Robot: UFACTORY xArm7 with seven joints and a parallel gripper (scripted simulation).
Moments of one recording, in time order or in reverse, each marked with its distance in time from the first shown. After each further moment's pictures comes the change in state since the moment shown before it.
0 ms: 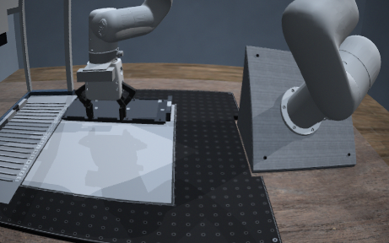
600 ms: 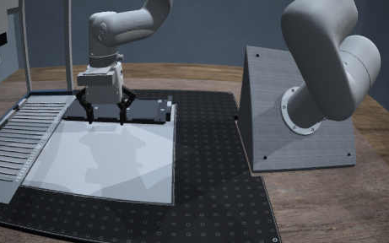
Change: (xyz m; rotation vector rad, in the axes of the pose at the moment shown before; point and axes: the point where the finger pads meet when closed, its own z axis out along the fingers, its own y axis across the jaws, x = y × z) arm 0.000 0.000 0.010 0.001 0.001 0.000
